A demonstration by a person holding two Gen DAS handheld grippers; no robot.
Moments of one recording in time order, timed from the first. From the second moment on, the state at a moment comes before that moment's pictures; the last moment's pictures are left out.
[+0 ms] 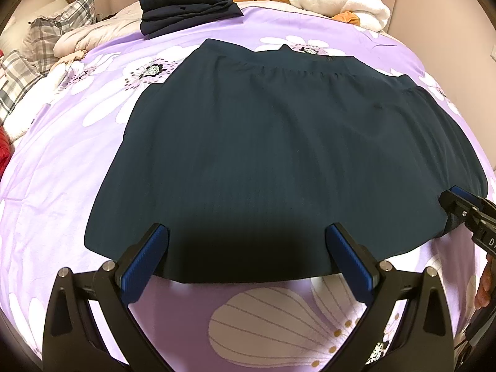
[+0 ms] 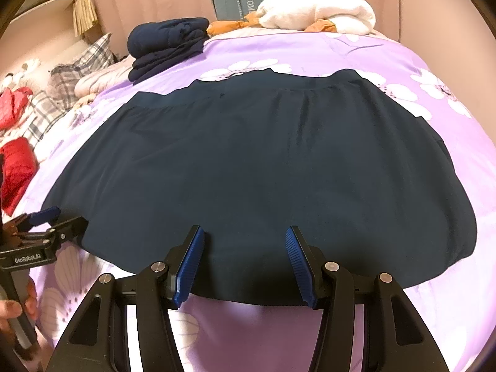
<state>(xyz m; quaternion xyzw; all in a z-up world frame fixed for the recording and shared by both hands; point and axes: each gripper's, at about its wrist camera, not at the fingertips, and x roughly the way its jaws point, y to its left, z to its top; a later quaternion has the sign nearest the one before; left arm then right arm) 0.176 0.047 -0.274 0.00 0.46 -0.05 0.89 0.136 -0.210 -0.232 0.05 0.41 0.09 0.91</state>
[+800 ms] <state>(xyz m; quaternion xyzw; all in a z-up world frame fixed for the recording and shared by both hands) 0.172 0.052 -0.273 0.01 0.45 -0.04 0.89 0.128 -0.223 -0.230 0.05 0.40 0.08 0.91</state>
